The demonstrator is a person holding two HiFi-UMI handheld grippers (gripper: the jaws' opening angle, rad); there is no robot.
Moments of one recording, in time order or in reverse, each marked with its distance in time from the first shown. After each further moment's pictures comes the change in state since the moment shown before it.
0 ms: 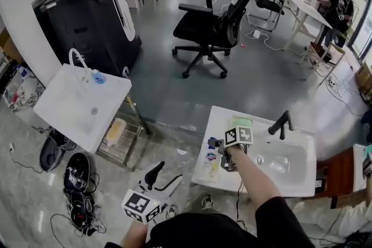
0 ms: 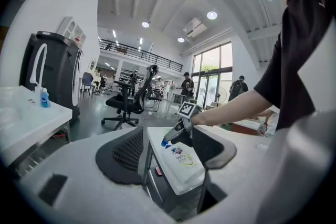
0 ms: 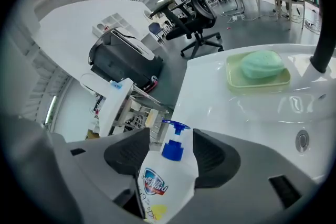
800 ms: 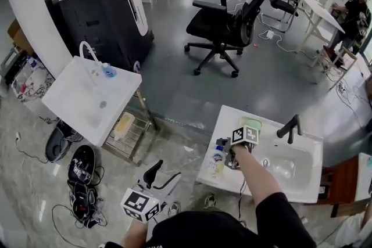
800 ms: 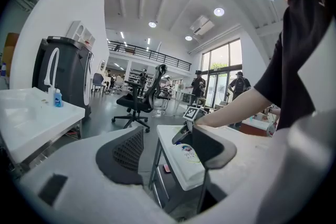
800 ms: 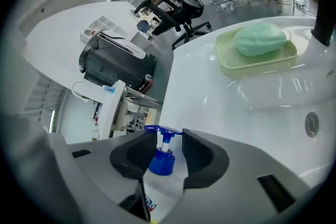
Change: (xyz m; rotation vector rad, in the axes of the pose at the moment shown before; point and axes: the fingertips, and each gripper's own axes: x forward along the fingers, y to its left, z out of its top) left arm -0.015 0.021 -0.006 -0.004 0.011 0.099; right arm 0.032 -0.021 -0.005 0.132 0.047 0.009
